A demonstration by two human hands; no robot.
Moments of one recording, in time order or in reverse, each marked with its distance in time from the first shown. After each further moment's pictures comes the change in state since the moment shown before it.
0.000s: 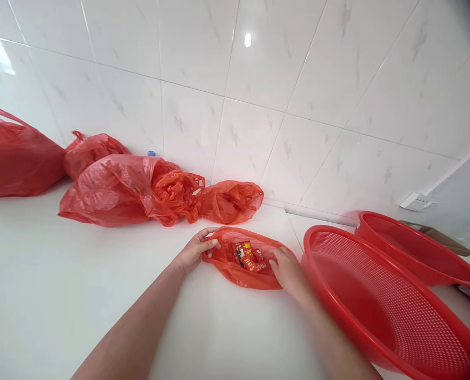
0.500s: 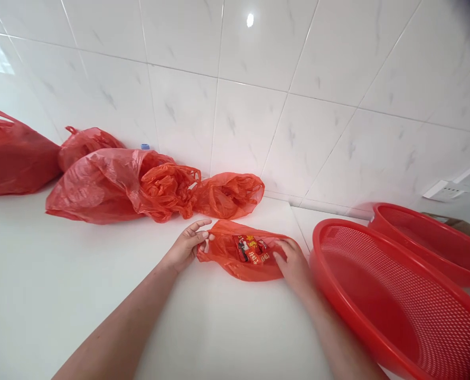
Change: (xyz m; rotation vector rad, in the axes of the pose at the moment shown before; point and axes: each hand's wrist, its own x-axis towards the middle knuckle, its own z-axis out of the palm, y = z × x) left_hand 0.002 0.004 0.005 -0.118 0.083 0.028; right_hand 0.012 0.038 0.016 0.180 0.269 -0.192
